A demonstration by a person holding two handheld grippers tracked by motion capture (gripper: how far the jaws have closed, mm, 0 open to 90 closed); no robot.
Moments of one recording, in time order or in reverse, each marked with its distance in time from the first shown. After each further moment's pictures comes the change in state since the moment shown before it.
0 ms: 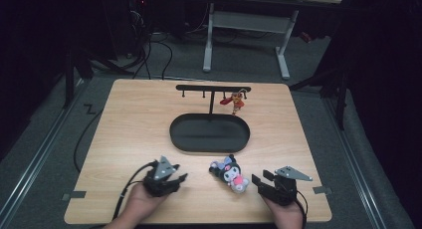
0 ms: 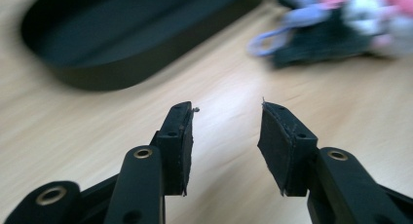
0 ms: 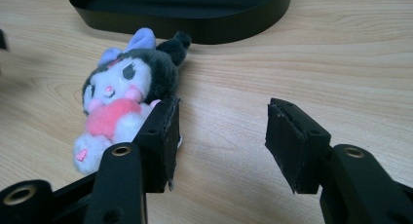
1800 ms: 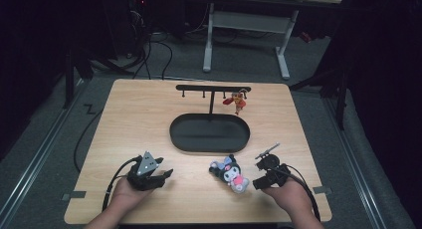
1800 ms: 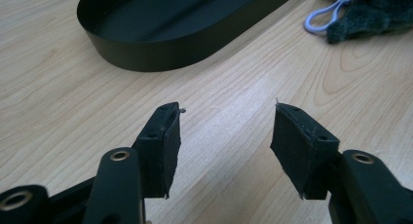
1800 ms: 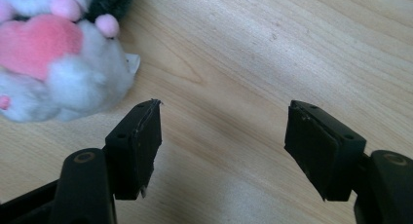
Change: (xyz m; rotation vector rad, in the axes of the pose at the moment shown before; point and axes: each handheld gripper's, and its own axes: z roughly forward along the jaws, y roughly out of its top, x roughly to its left) left arm 0.026 -0.013 0.004 -0.019 -0.008 0.060; right arm 0.015 0.066 0.026 0.678 -0.164 -0.235
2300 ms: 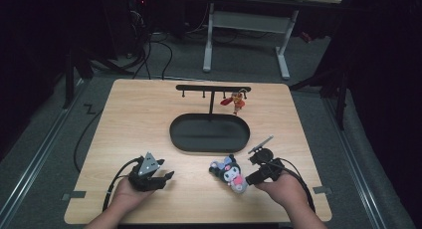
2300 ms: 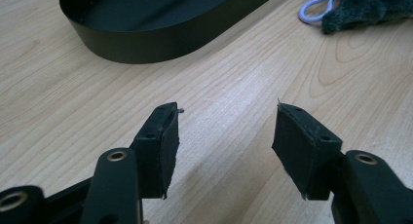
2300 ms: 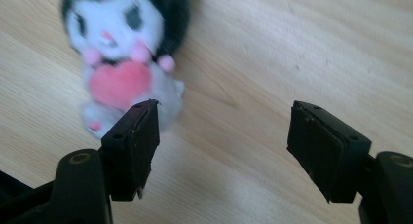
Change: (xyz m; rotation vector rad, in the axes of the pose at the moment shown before) left arm 0.000 -0.003 0.003 0.018 -0.025 -0.002; right arm 0.016 0.024 -0.021 -0.002 0.044 -0.026
